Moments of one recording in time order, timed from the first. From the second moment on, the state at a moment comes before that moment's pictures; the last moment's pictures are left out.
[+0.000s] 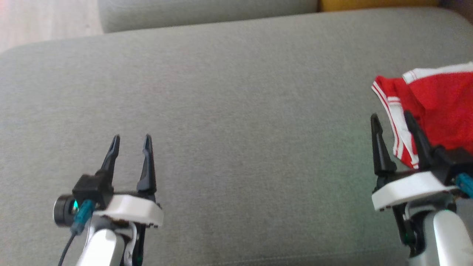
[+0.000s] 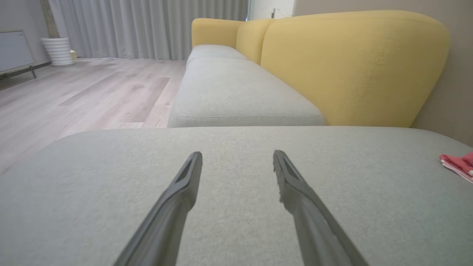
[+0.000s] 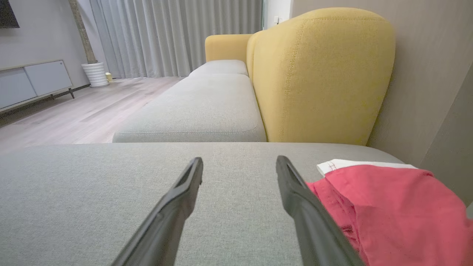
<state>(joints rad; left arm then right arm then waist) -0.10 0.16 -0.30 0.12 -0.27 0.17 -0.25 -0.09 -0.06 -0.03 -0.02 0.08 0.13 0.02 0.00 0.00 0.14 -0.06</state>
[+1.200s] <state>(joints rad) 0.06 0.22 -0.32 0.07 -0.28 0.19 -0.22 0.07 -0.05 -0.02 -0.04 0.12 0.13 0.05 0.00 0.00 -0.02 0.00</state>
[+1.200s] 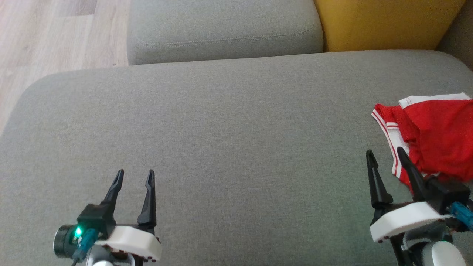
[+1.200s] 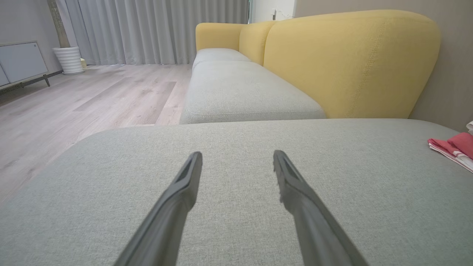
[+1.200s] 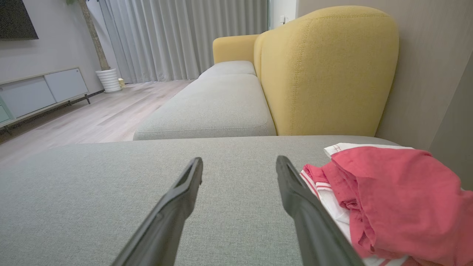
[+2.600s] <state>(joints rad) 0.09 0.20 -0.31 0.14 -0.48 0.15 -0.18 0.09 -0.05 -0.01 0.06 0.34 0.13 0.05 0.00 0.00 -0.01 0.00</state>
